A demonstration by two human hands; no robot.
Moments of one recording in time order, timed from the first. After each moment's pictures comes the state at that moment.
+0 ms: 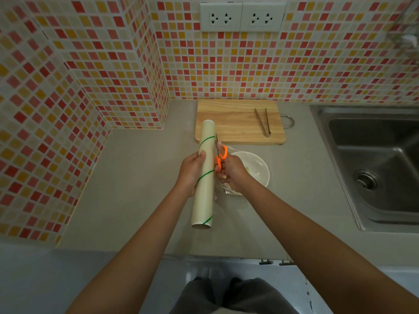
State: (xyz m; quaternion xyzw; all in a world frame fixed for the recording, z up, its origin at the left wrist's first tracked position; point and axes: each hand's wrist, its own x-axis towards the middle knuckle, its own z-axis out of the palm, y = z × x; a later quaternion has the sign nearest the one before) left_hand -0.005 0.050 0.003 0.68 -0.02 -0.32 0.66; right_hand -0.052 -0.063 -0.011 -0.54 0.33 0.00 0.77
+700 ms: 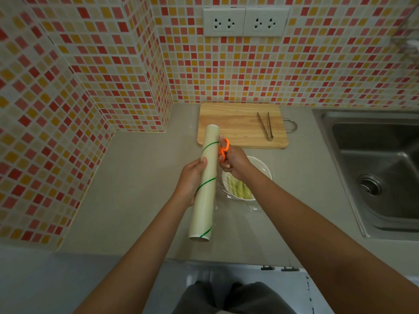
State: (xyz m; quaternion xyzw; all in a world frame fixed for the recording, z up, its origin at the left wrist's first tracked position) left_hand -0.009 0.059 0.001 0.64 -0.02 -0.34 0.69; right_hand -0.024 -0.086 -0.003 -0.55 0.31 -0.01 0.77
